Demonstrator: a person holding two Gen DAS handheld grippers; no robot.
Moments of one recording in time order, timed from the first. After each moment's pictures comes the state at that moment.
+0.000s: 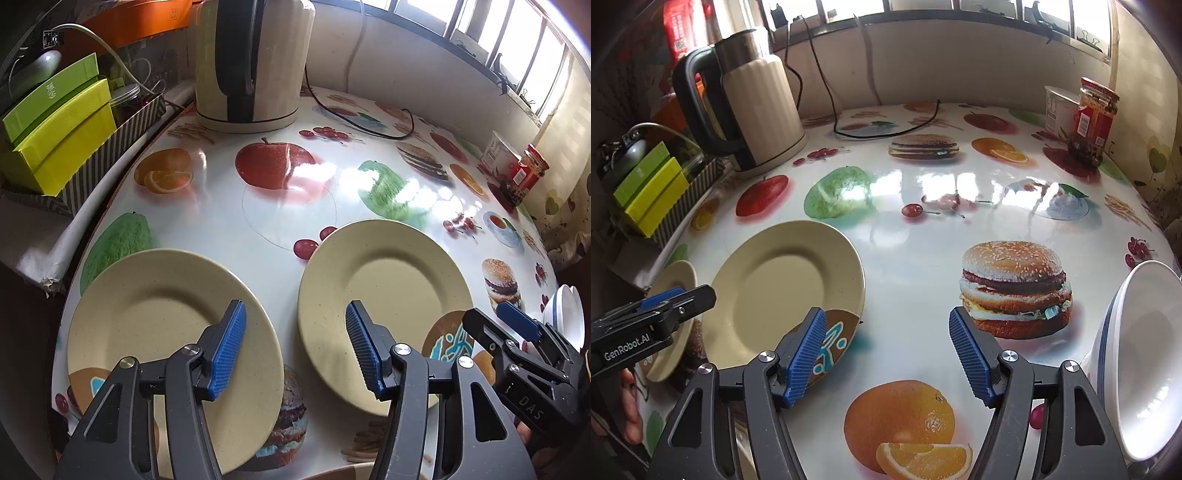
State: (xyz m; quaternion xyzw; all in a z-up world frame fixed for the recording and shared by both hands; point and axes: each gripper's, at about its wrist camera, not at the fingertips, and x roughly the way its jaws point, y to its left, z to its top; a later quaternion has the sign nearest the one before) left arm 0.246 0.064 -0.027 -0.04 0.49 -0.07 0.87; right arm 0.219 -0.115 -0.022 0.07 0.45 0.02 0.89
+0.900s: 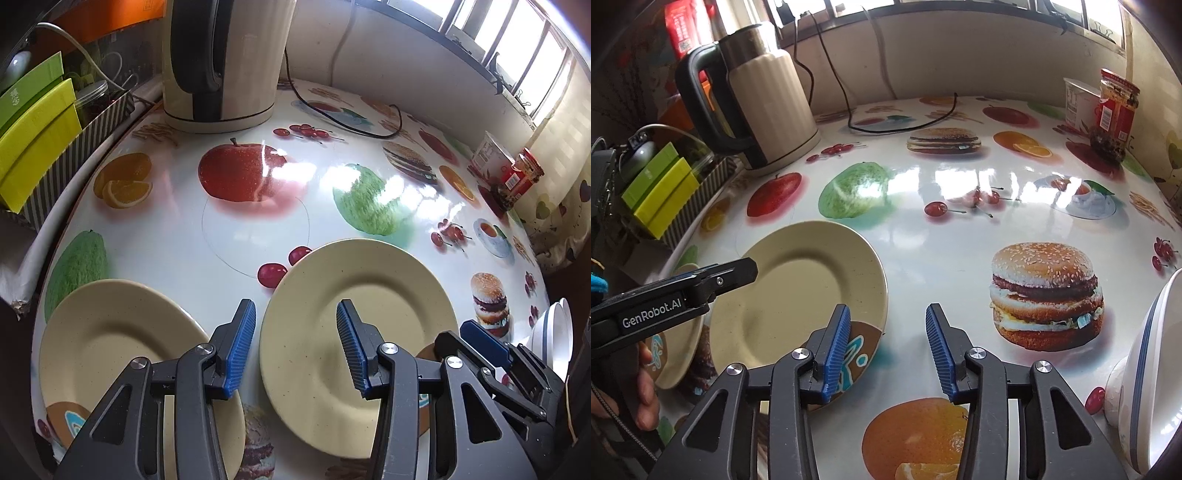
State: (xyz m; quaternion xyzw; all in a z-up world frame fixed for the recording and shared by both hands) left arm 0.277 0.049 -0.034 -0.07 0.51 -0.10 0.85; right arm 0.231 -0.110 -0.032 0.08 0.45 0.05 0.89
